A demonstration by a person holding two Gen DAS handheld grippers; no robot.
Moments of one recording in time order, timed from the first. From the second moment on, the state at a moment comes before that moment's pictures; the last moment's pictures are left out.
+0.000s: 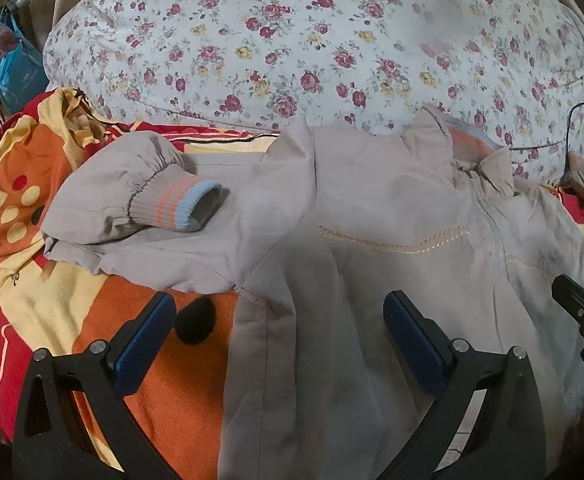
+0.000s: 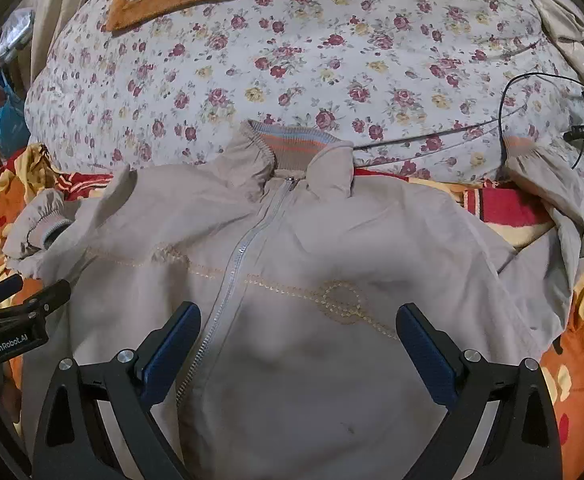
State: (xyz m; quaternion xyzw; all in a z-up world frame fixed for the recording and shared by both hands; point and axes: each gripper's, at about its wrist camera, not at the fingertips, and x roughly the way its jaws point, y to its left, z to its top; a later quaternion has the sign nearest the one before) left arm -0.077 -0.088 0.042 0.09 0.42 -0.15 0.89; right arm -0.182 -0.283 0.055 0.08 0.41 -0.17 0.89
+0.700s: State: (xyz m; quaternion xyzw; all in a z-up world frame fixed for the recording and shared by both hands) left arm -0.072 -0.085 0.041 0.08 0.43 -0.14 0.89; right arm -0.179 -0.279 0.049 0.08 0.41 -0.16 0.89
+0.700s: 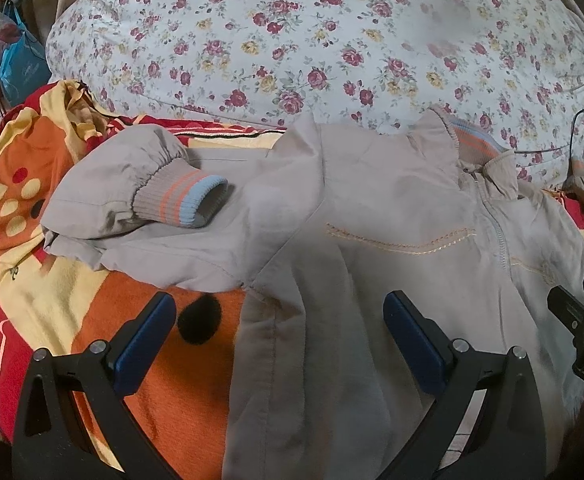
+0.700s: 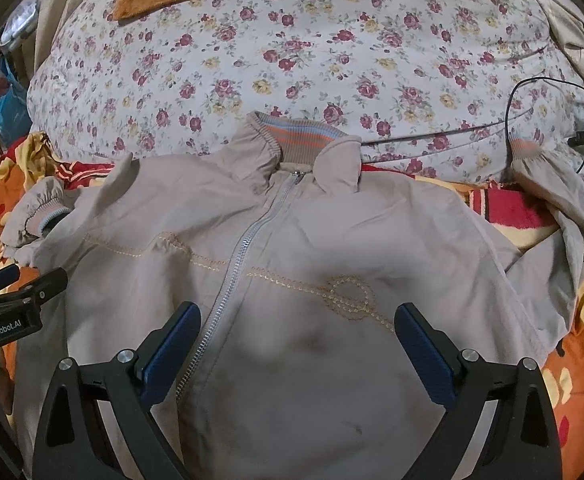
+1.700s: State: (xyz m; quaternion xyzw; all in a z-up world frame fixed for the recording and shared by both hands) left arm -0.047 -0.038 0.075 0.06 0.42 -0.10 0.90; right arm -0.181 -0.280 0.046 0.09 0.41 -0.15 0.89
